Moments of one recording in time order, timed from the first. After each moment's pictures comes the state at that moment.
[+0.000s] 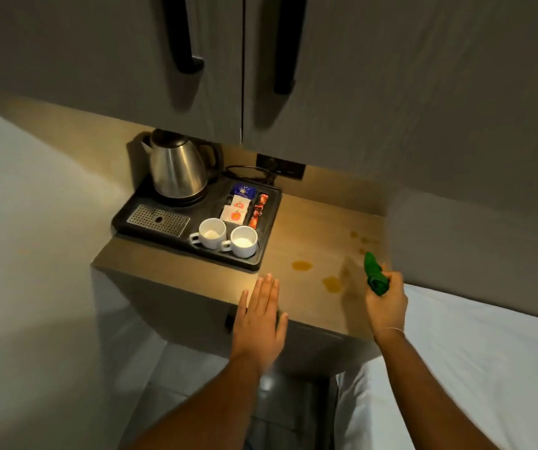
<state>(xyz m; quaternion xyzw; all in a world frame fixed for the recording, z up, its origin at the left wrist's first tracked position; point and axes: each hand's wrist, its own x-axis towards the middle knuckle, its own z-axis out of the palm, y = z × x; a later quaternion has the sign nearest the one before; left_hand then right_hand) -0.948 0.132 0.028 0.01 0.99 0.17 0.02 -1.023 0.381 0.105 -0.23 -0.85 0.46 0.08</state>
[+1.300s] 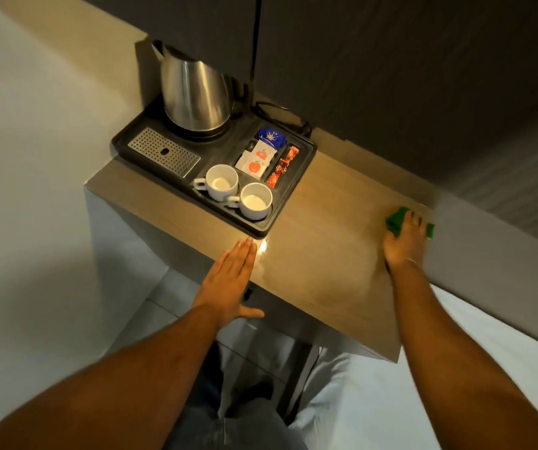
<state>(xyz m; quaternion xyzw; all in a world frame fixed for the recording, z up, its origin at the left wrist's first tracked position) -0.970 0.082 -0.006 0.02 0.99 0.09 0.13 -1.200 0.403 0.069 -0.09 -0.98 0.14 -0.06</state>
